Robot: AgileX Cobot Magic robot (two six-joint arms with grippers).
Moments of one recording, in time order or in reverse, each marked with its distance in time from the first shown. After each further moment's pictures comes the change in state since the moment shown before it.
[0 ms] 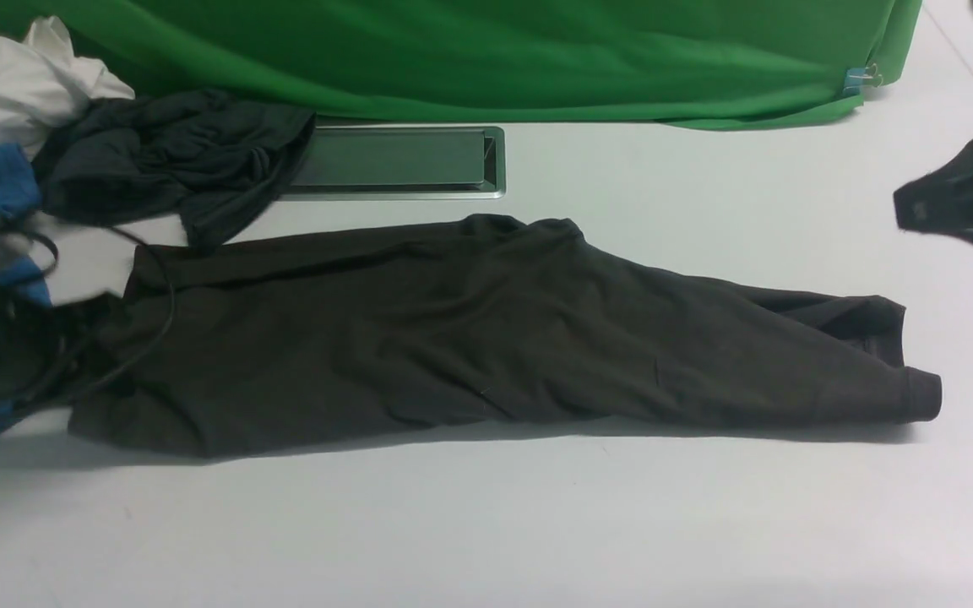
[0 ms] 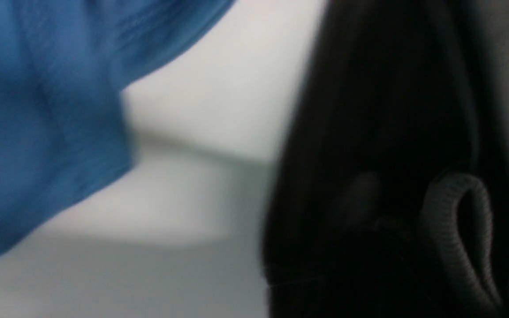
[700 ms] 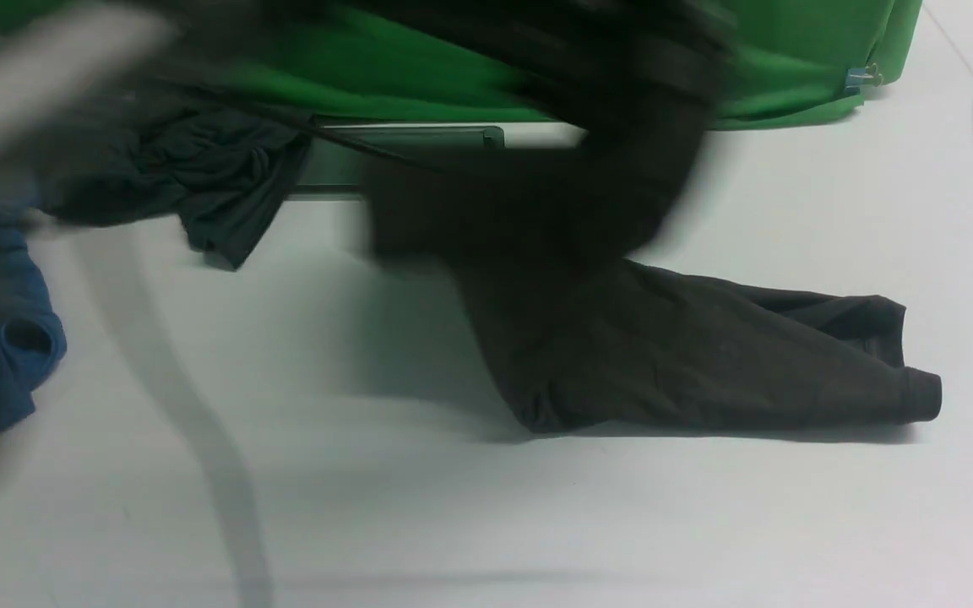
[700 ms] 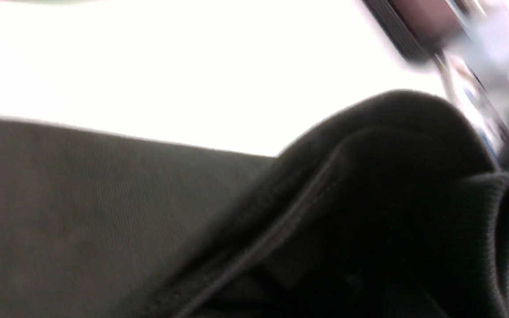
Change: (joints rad) right arm 0.000 -0.141 -0.125 0.013 0.114 0.000; left arm -0.945 0.397 -0.994 -0.223 0.081 -0.037
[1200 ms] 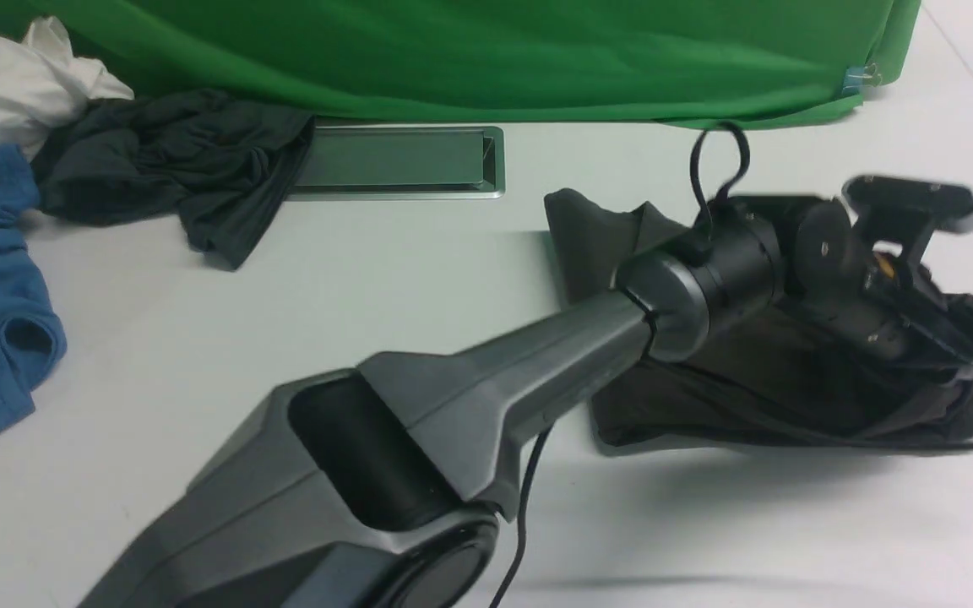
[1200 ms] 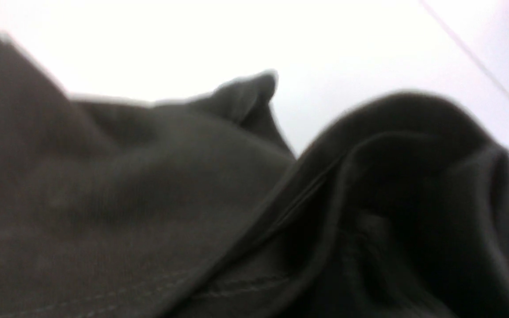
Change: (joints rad) right arm 0.052 -0.057 -0.006 -0.001 0.072 -0.029; left arm -0.287 0.490 -0.465 0.301 -0.073 -0.185
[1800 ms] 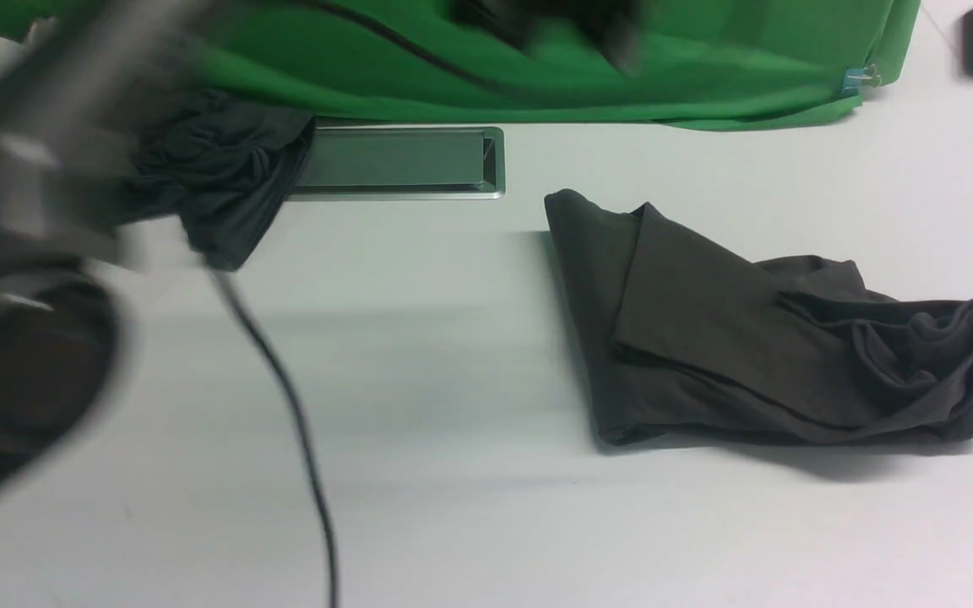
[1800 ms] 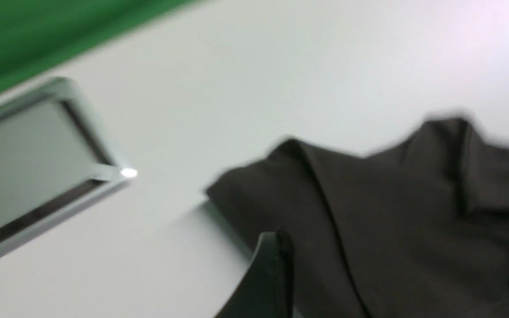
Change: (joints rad) right arm 0.018 0.153 -0.122 0.037 -0.004 -0.134; left arm 0.483 -0.497 0.058 0.266 0.492 -0.095
